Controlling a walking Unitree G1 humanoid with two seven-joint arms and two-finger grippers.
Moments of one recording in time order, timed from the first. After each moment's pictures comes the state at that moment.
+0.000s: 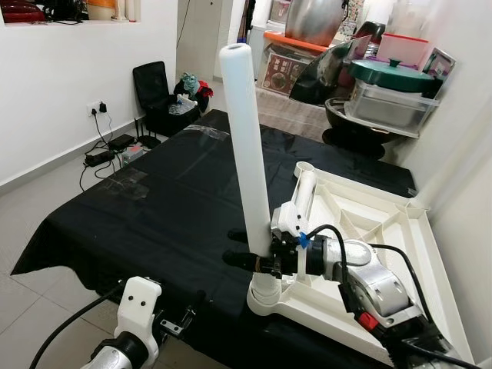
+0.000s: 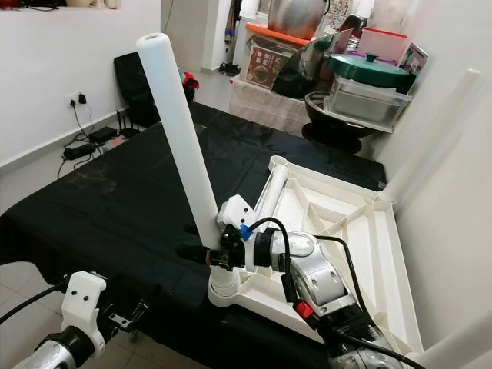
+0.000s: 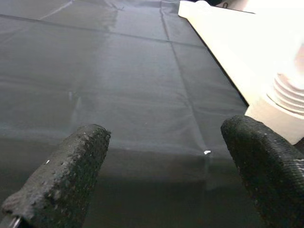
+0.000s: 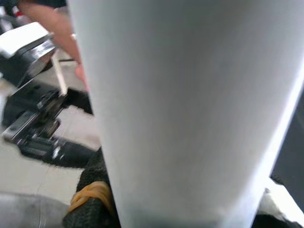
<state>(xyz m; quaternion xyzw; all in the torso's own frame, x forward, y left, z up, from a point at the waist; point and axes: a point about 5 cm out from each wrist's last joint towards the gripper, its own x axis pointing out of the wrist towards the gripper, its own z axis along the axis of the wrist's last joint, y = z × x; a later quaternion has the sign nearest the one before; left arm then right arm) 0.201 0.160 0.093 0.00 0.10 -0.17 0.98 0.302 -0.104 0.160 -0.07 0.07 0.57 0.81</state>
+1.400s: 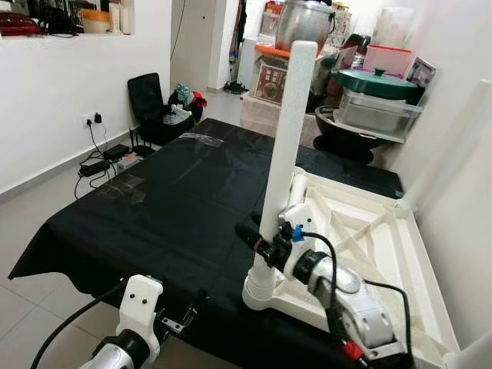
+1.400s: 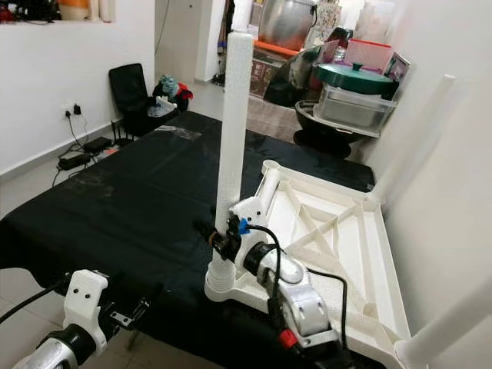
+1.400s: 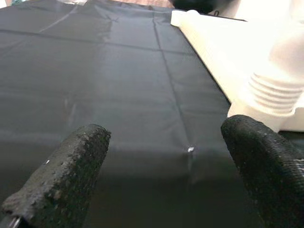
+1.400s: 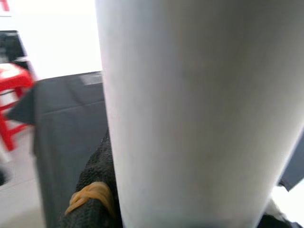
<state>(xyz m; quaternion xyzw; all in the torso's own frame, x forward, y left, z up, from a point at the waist) 0.204 0.160 0.093 0.00 0.10 -0.17 0.98 0.302 -0.108 0.141 0.01 0.04 0.28 0.96</state>
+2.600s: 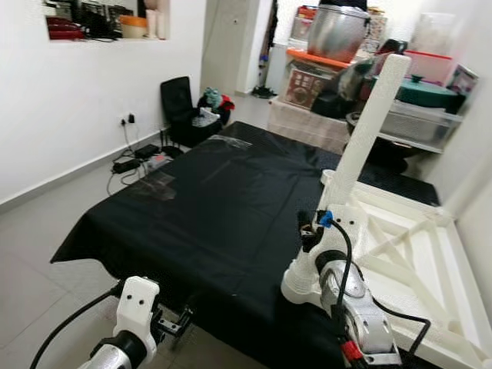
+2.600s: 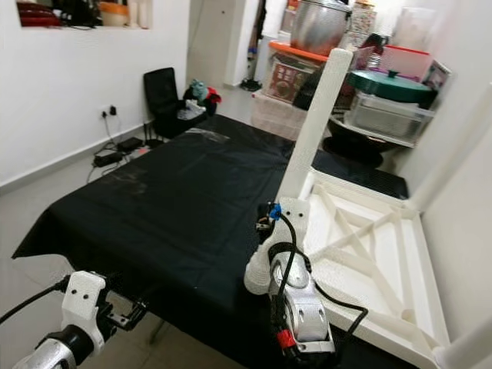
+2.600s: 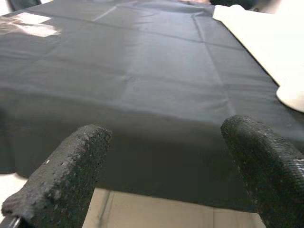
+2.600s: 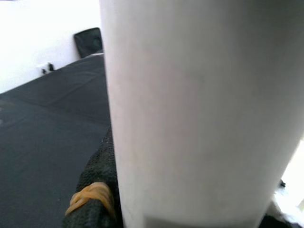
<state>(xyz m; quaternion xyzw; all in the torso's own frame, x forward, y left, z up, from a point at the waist) 0.207 0.167 0.085 0.01 0.11 -0.16 0.98 0.300 -0.152 0.131 0.04 0.07 -0.09 0.99</state>
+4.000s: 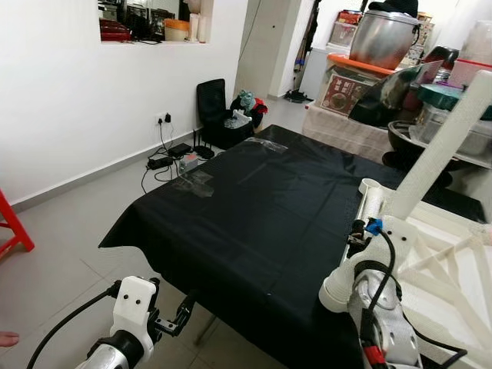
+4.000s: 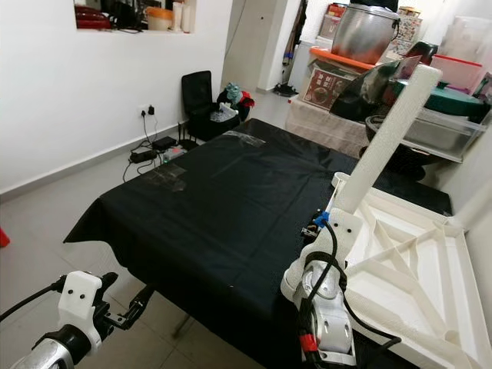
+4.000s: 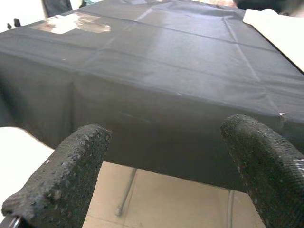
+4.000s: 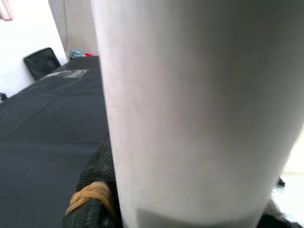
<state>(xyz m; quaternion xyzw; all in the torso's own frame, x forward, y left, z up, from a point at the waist) 0.207 0.170 0.086 0.01 0.10 -0.15 0.98 0.289 -0.199 0.135 0.10 0.03 -0.21 0.97</state>
